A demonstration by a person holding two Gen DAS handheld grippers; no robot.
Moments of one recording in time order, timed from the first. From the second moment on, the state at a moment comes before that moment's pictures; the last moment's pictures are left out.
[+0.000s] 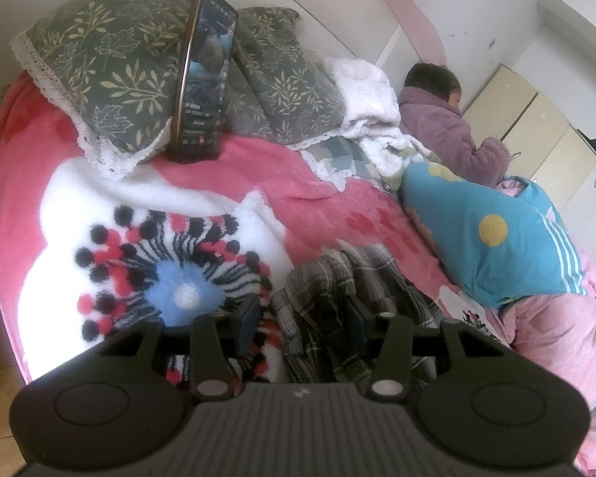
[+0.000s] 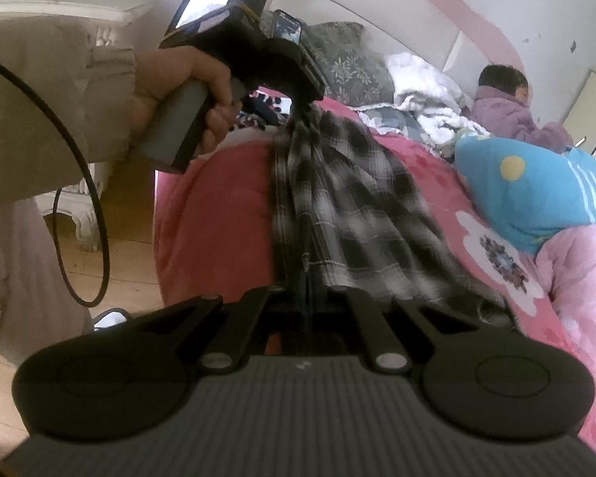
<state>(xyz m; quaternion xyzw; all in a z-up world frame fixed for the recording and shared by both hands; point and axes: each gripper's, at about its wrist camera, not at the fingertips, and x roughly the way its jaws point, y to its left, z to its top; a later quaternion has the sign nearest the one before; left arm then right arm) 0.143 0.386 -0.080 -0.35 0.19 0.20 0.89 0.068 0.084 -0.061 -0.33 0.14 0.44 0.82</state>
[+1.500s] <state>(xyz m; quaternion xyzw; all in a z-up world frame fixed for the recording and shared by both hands) 0.112 0.364 -0.045 -0.33 0.10 0.16 0.92 0.101 -0.061 -0.033 0.04 0.26 0.33 0.91</state>
